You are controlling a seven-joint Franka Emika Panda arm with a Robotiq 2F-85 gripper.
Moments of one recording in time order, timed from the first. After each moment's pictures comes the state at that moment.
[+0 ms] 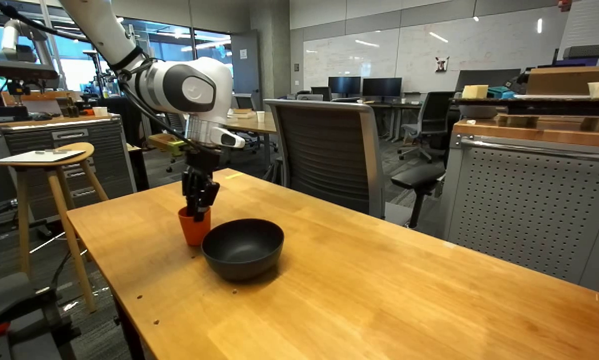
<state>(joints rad) 0.13 0.36 0.06 -2.14 0.01 2.22 0.21</state>
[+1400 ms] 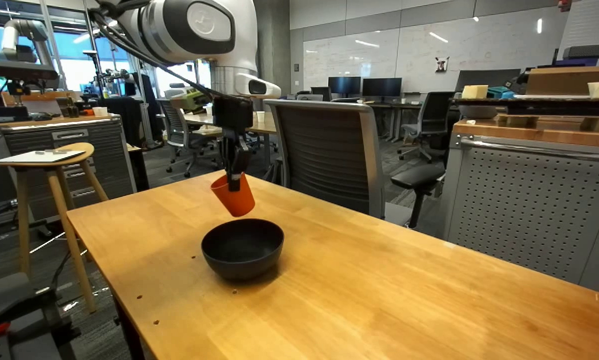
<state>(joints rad) 0.02 0.12 -0.06 -2.20 -0.05 2.21 0.25</state>
